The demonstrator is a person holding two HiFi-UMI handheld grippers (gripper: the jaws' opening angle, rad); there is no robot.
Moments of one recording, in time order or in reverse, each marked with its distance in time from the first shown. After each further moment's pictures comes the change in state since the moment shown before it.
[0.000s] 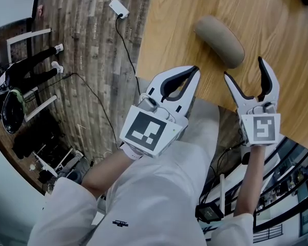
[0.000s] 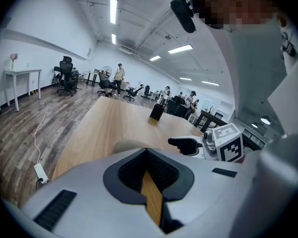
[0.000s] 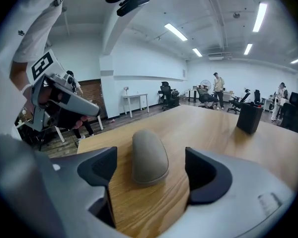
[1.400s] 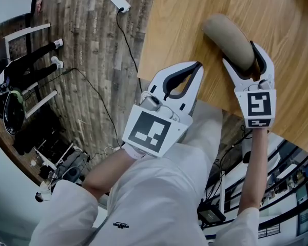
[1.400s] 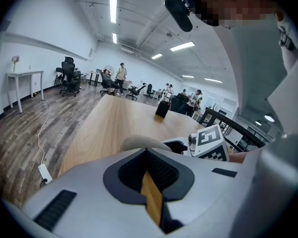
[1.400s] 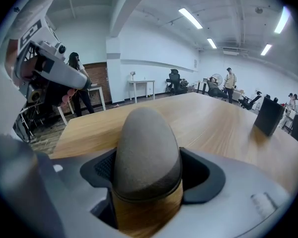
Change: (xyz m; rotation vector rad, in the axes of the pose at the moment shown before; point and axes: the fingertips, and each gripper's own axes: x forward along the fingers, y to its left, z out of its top) left arm 0.010 0.027 -0.010 0.007 0.012 0.040; right arm 0.073 0.004 -0.037 -0.095 0.136 0.044
